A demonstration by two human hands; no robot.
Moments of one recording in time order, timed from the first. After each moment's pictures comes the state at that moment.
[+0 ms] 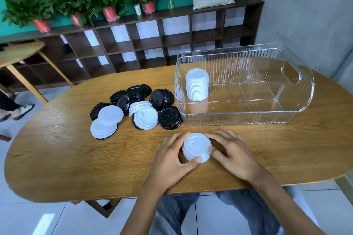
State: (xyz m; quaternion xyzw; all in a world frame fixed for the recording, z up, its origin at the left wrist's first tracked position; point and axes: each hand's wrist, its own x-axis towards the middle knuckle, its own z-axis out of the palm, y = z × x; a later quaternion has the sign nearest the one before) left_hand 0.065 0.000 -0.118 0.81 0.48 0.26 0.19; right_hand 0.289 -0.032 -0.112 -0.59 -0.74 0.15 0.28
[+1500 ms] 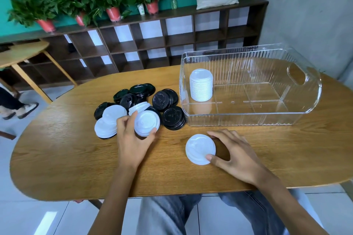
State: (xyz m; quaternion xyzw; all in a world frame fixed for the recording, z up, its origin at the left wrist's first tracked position) left_hand -0.014 0.062 -0.115 0.66 0.60 0.44 0.08; right_hand 0.287 -0.033 -0.113 -0.60 -0.74 0.16 0.26
